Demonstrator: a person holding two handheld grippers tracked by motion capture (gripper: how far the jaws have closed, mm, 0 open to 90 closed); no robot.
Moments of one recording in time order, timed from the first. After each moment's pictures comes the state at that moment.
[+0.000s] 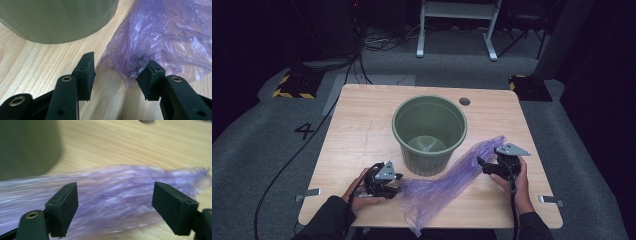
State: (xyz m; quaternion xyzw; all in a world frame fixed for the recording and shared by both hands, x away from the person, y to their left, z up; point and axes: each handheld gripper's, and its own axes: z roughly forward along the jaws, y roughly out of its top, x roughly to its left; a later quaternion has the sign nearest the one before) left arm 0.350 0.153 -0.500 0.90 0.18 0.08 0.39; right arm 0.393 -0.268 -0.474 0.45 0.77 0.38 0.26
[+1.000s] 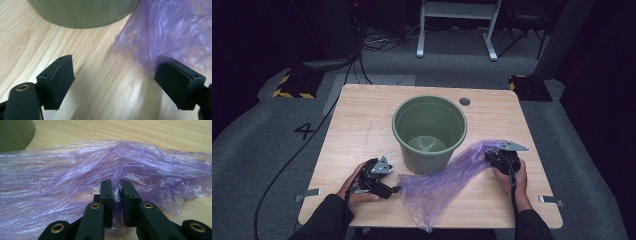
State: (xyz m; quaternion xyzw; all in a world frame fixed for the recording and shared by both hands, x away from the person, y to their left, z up) left arm 0.358 0.173 -0.500 0.89 0.23 0.09 0.38; right arm 0.417 -0.286 -0.501 0.48 0.77 0.36 0.22
